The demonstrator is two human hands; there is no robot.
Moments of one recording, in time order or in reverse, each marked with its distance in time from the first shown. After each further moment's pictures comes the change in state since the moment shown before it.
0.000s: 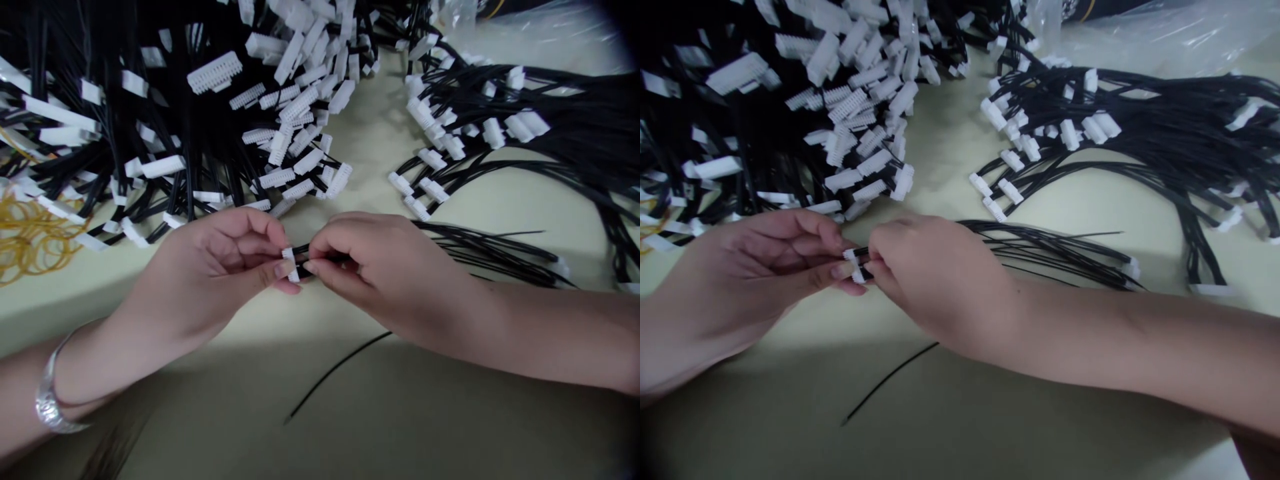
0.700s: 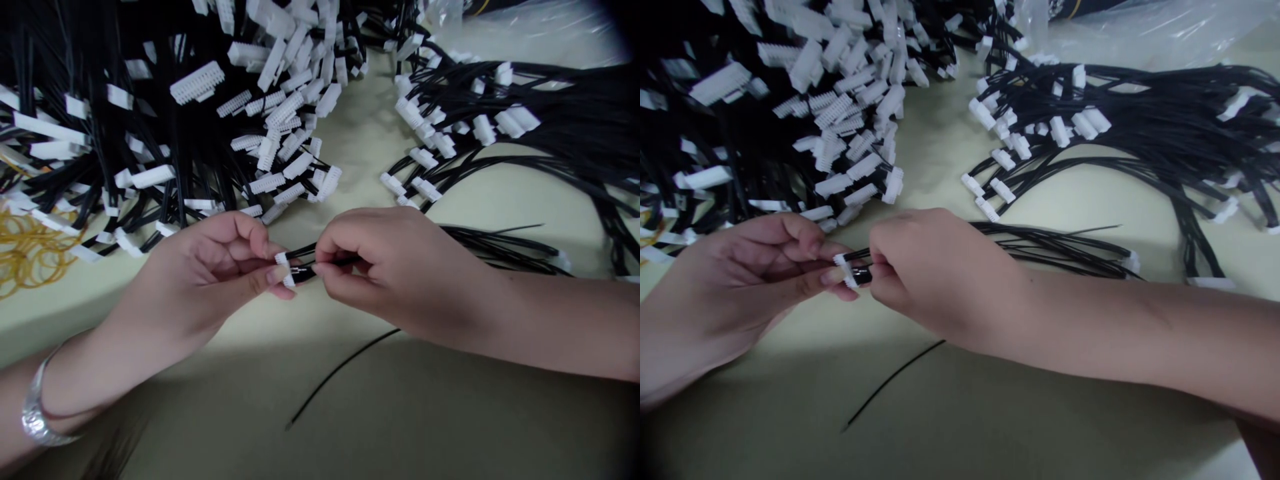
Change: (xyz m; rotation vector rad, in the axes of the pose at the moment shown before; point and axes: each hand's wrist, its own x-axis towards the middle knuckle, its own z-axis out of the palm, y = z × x) left_hand -0.001 -0.001 -0.006 0.023 -0.021 -0.010; right_hand -0.004 0.003 -0.013 -0.029 -0.020 0.000
